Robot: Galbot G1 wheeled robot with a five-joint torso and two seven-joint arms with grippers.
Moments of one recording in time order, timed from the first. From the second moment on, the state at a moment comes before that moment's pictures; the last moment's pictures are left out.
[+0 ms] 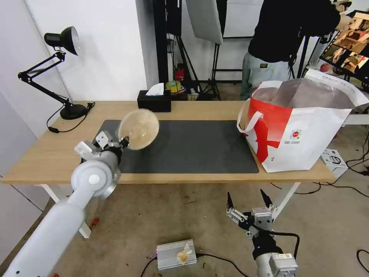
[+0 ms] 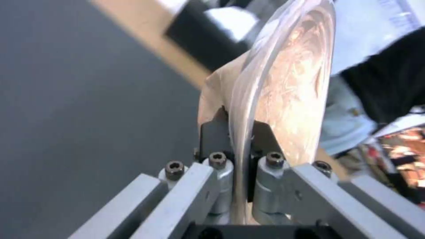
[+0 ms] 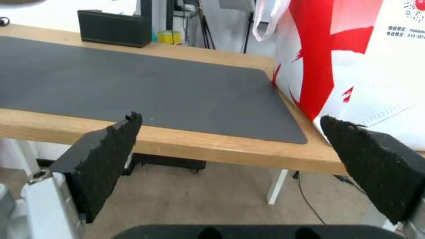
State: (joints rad) left arm 0.77 -0.92 -0.19 -2.01 -1.52 0.16 -0.78; right arm -1.67 0.85 0.03 2.34 0.17 -0.02 0.76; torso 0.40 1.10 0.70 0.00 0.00
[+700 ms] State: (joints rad) left arm 0.29 -1.03 0.21 -1.81 -1.53 0.05 -0.71; right arm -1.67 0.85 0.03 2.34 0.17 -0.02 0.76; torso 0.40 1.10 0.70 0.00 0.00
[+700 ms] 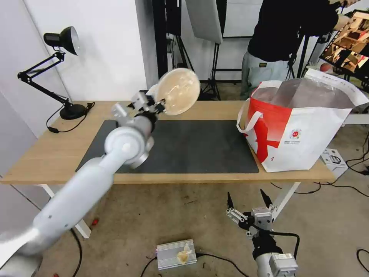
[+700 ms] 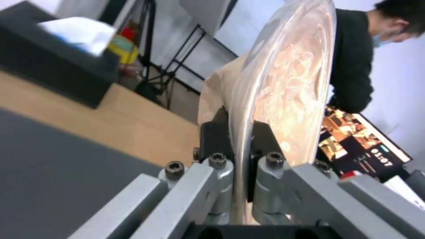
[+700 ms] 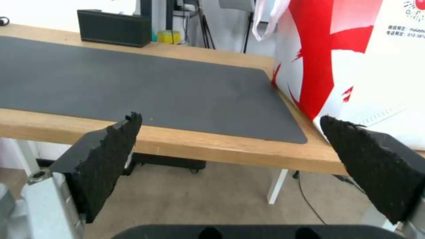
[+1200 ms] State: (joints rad) left arm 0.08 -1.17 0.37 -1.62 -1.54 0.04 -0.69; right arm -1.67 0.85 0.03 2.34 0.17 -0.02 0.76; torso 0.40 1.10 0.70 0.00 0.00
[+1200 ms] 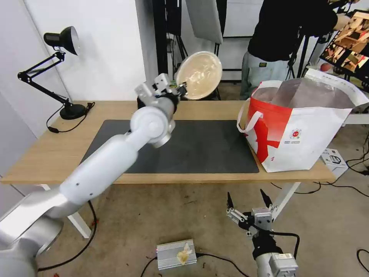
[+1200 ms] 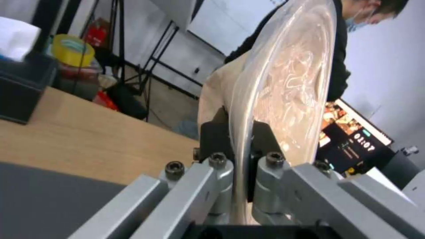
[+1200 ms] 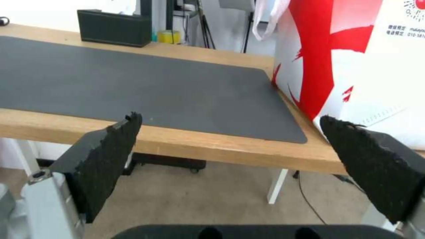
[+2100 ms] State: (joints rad) left arm -0.17 -1.42 0.69 -1.29 -1.47 0.02 -0.47; right arm -1.67 0.85 0.03 2.34 0.17 -0.02 0.76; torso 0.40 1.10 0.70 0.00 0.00
